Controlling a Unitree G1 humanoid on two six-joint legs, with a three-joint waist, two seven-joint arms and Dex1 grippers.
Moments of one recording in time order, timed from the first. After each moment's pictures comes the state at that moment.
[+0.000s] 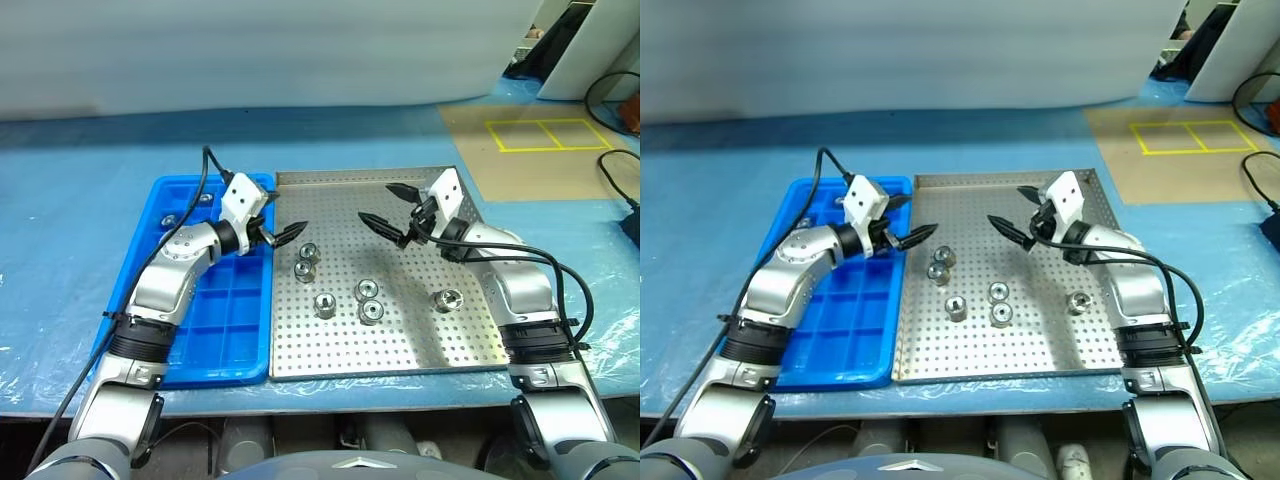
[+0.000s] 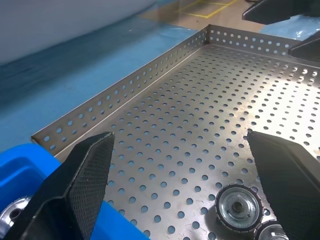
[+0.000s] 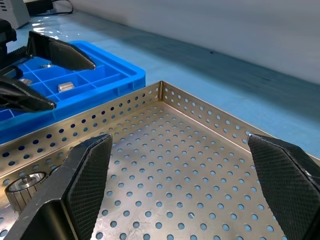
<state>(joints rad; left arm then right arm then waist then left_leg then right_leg) -0.50 0.41 -0.11 0.06 -0.24 0.32 -0.75 -0.47 -0.46 0.00 0.07 0.29 0.27 0.78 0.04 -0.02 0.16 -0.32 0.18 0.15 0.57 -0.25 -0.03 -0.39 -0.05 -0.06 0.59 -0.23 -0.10</state>
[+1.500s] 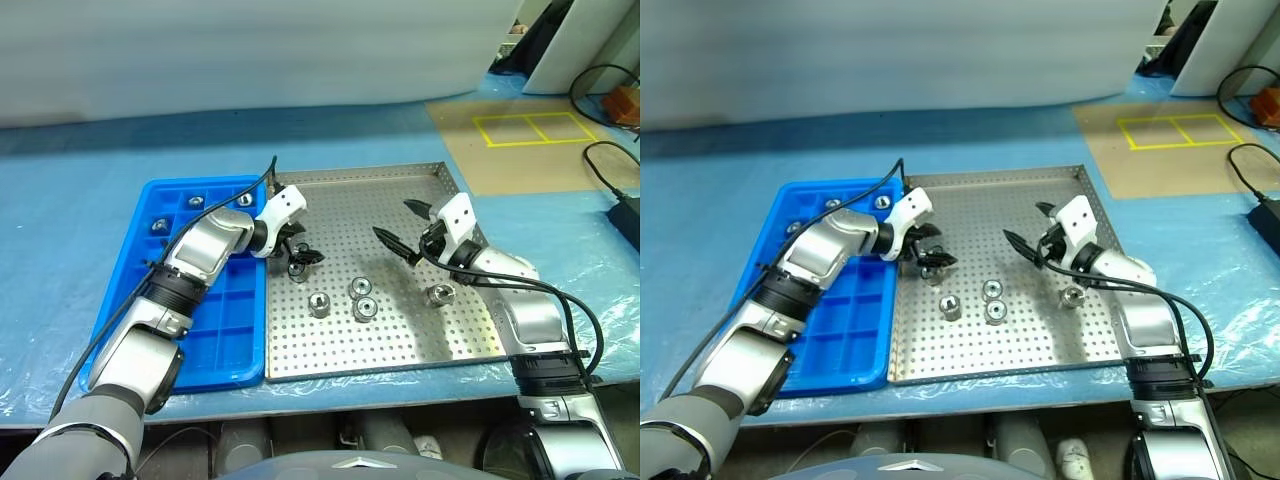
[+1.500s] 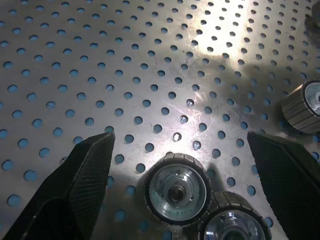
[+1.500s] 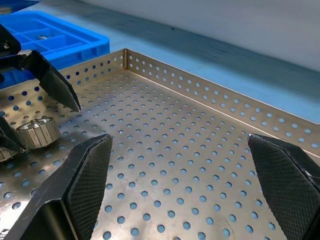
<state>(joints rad) -0.80 0.40 -0.36 0.31 -0.11 0.70 -0.98 -0.29 -0.47 -0.03 -0.02 0.24 0.22 0.68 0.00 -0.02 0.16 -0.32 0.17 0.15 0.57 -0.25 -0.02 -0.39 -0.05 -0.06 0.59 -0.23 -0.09</state>
